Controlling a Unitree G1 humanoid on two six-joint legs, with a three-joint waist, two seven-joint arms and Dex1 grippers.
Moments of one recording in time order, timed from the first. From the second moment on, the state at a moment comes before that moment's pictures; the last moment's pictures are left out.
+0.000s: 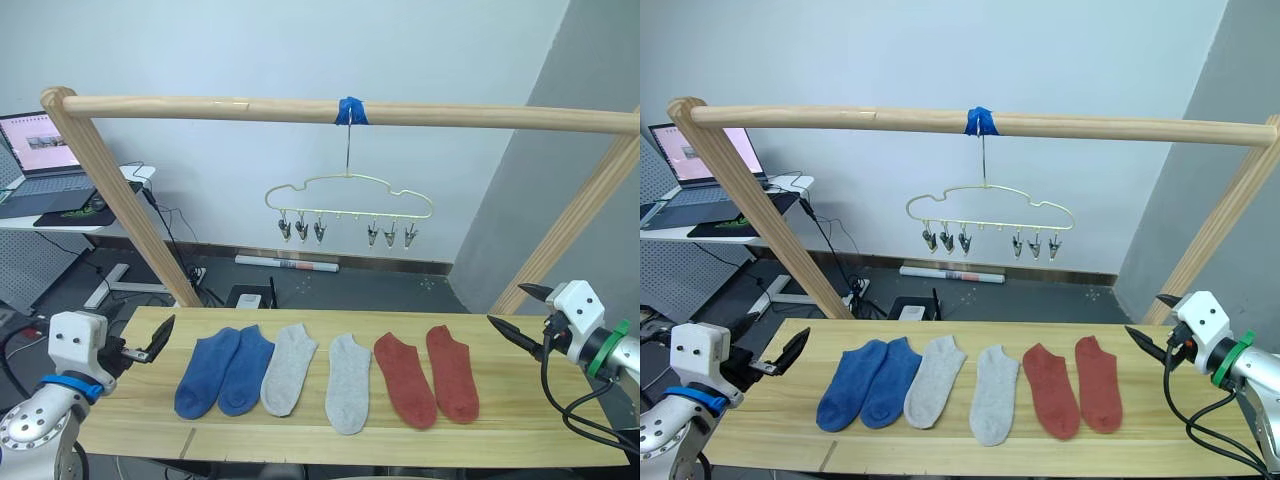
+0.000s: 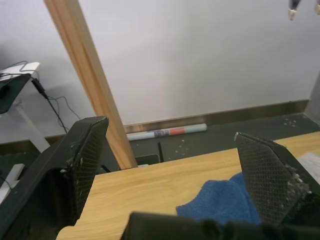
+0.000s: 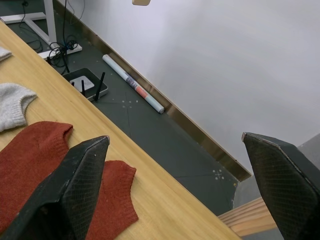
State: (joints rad) left arm 0.28 0.58 0.47 -0.03 -0.29 0.00 -0.60; right arm 0.15 -0.75 -0.29 -0.10 0.26 0.12 0.83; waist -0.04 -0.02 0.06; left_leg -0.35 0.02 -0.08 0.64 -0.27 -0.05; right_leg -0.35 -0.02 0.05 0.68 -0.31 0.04
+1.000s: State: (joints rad) left arm -0.13 0.33 0.19 -0.15 -0.26 0.14 -0.41; right arm 0.03 -0.73 -0.16 -0.67 0.60 0.46 0.80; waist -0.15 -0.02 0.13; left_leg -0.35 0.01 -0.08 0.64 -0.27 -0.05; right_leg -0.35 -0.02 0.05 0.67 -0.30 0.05
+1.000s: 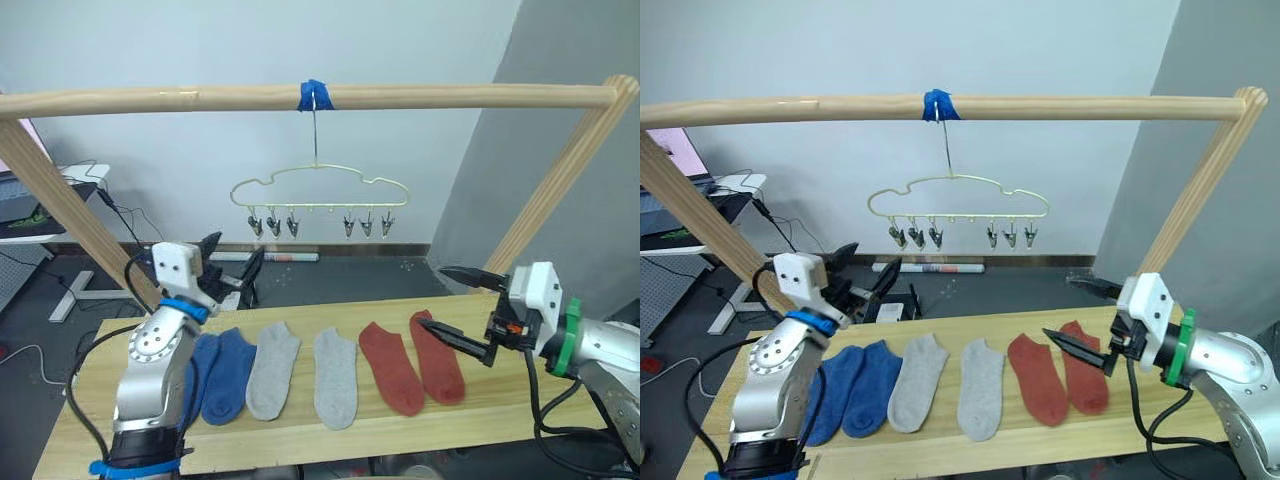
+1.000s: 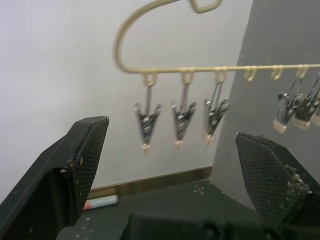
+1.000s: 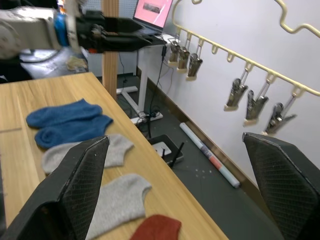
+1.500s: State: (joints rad) left arm -0.13 0.28 0.21 -0.19 -0.29 0.17 -0.31; right arm -0.09 -0.74 -0.16 -0.74 0.74 0.62 0.69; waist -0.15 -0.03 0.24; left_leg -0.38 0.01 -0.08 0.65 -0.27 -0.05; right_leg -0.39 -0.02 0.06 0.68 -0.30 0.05
